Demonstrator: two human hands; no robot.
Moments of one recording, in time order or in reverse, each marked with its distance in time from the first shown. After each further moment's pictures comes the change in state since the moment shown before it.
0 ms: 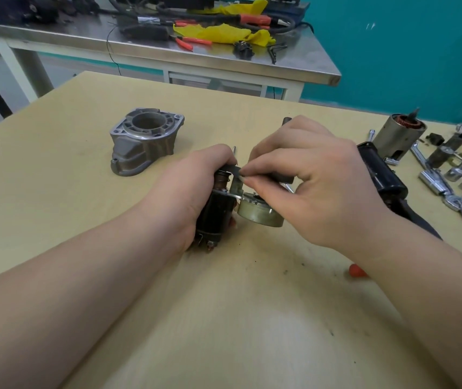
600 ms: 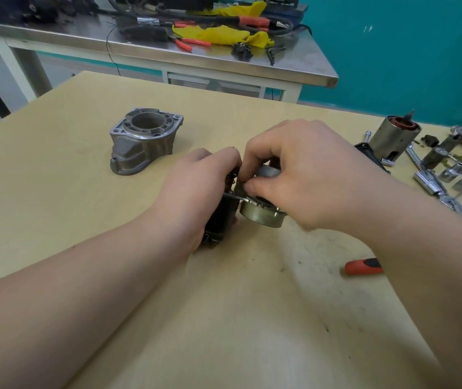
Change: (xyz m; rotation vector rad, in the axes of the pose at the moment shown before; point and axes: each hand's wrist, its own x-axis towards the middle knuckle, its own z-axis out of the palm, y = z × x) left_hand 0.000 -0.006 0.009 0.065 0.058 0.156; right_hand 0.030 -0.020 -0.015 -0.054 -0.396 0.388
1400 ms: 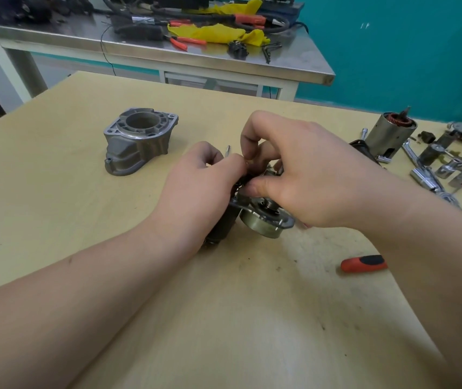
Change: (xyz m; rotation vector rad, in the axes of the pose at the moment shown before) left_hand -0.002 -0.007 0.004 0.235 0.102 0.166; right_hand -0.002 0.009 -0.004 0.097 -0.047 -0.031
